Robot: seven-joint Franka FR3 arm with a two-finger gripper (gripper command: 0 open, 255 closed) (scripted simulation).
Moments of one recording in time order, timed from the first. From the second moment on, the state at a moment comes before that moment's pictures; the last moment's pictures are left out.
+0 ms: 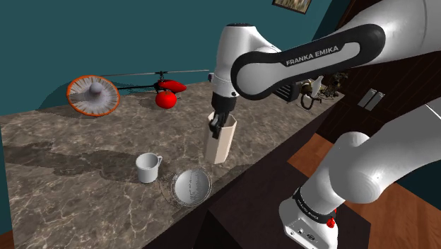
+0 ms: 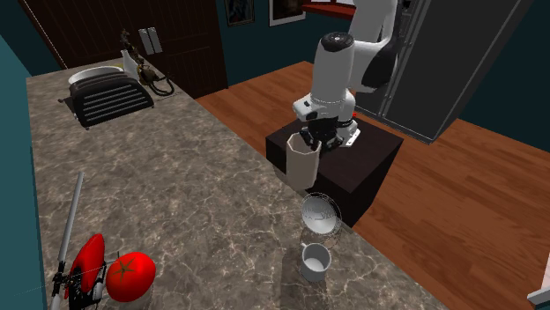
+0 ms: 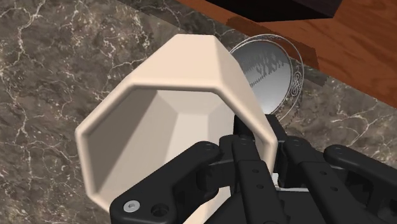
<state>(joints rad) 0.14 -0.35 0.24 -2.55 0.09 2.14 -0.06</state>
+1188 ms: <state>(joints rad) 0.21 -0.22 0.37 -2.49 0.11 2.22 0.13</state>
